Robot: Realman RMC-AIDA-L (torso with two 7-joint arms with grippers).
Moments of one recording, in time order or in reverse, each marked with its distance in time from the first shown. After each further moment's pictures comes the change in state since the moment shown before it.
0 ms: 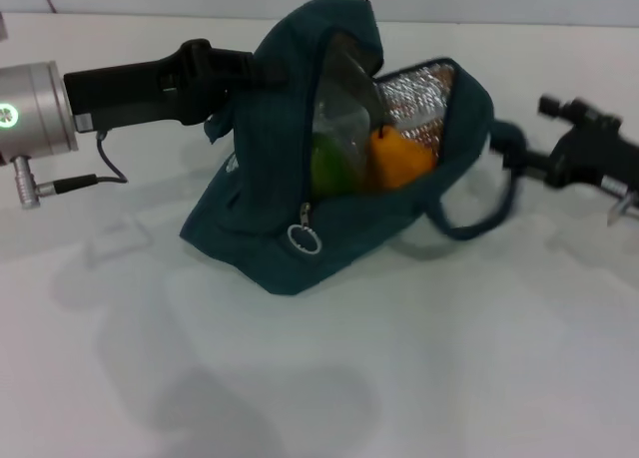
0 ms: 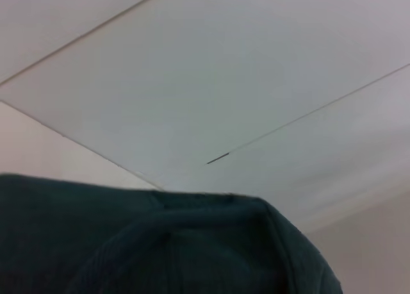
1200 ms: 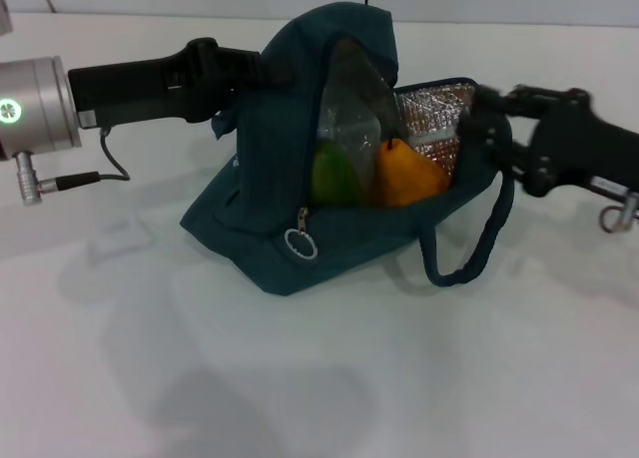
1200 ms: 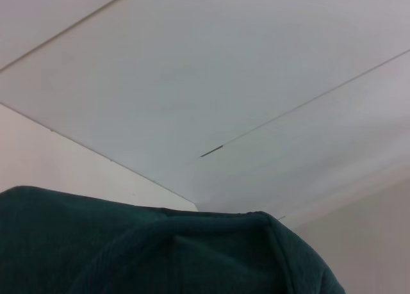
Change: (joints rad) left arm -0.003 -0.002 0.014 0.024 0.001 0.010 -0.008; right arm -0.066 -0.010 -0.046 -0.209 -0.061 -0.310 0.094
